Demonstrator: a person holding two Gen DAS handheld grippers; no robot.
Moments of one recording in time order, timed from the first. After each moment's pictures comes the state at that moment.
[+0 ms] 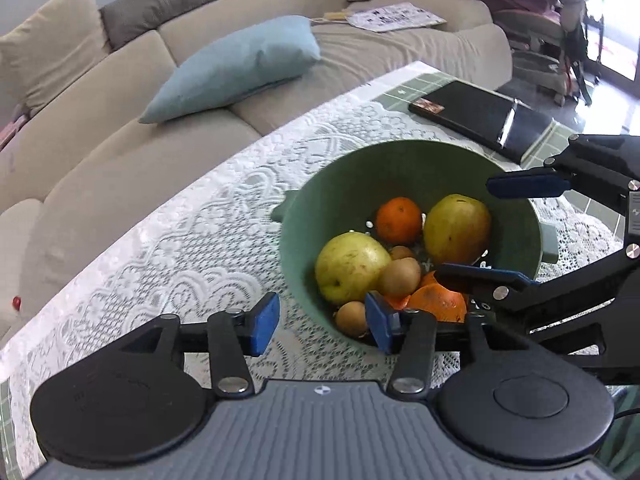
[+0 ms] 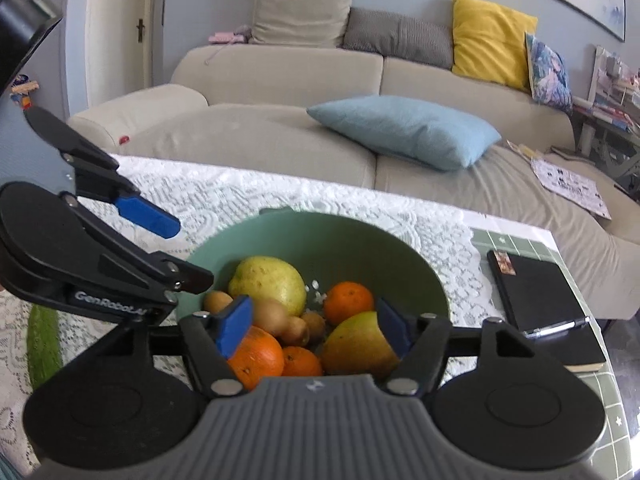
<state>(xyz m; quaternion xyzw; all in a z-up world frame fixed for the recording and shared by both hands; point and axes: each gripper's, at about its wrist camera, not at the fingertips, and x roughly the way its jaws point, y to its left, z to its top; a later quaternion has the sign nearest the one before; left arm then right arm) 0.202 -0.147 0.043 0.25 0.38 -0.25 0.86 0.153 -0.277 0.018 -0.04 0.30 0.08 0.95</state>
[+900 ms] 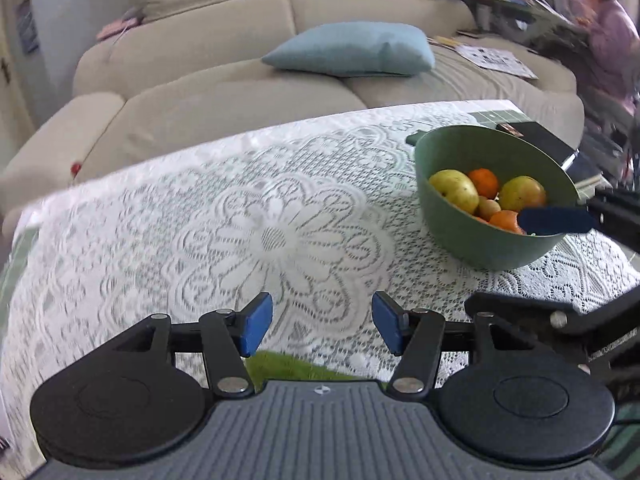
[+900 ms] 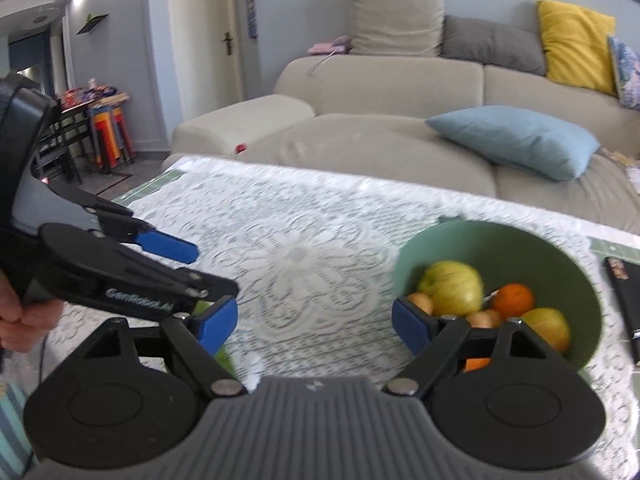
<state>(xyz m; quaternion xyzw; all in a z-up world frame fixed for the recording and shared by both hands) 0.147 -0.013 0.041 0.10 0.40 -0.14 0.90 0.114 -0.195 0.029 0.00 0.30 0.23 0.93</state>
